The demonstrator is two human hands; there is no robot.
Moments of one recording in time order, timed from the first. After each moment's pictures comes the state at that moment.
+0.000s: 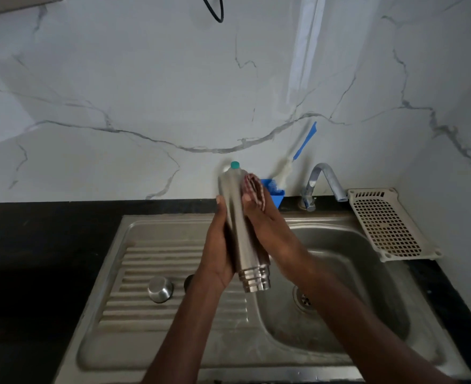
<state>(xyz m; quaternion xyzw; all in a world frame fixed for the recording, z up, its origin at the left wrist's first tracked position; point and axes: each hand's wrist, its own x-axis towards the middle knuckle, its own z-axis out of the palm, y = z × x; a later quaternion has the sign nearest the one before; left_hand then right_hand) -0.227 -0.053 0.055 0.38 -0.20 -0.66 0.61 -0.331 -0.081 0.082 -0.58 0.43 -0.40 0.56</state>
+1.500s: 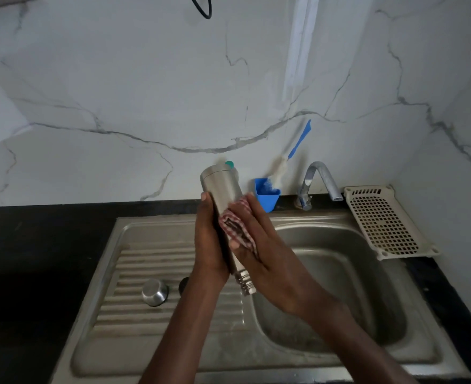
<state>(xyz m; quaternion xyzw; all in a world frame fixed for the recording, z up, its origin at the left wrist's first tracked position) -0.235 -0.065 0.060 0.33 -0.17 -0.67 0.65 -0.364 -0.032 0.087 -0.79 0.38 -0.33 0.35</state>
